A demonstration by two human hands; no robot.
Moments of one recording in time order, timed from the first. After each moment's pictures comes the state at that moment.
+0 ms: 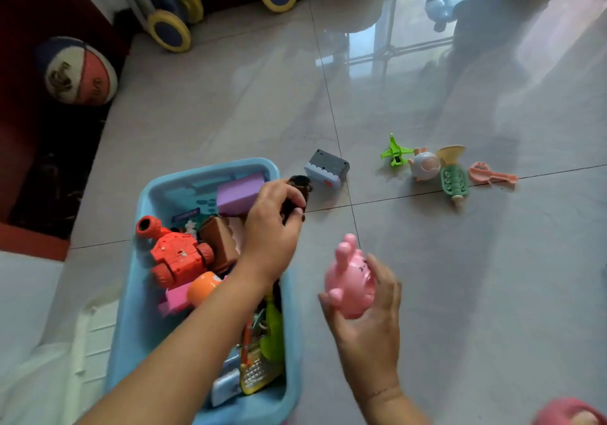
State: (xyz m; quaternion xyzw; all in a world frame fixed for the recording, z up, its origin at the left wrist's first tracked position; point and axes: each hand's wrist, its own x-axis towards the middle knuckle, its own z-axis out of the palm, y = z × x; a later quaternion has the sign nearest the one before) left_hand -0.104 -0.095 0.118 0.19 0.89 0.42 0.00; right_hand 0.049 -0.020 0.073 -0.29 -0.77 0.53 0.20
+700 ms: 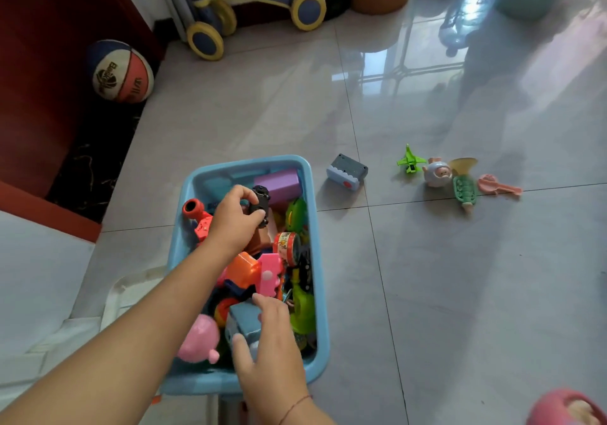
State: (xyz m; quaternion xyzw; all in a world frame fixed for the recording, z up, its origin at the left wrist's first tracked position) left_hand -0.130 -0.203 0.129 0.02 0.92 0.38 0.10; right_hand 0.061 -0.165 0.107 -0.11 -0.80 0.59 -0.06
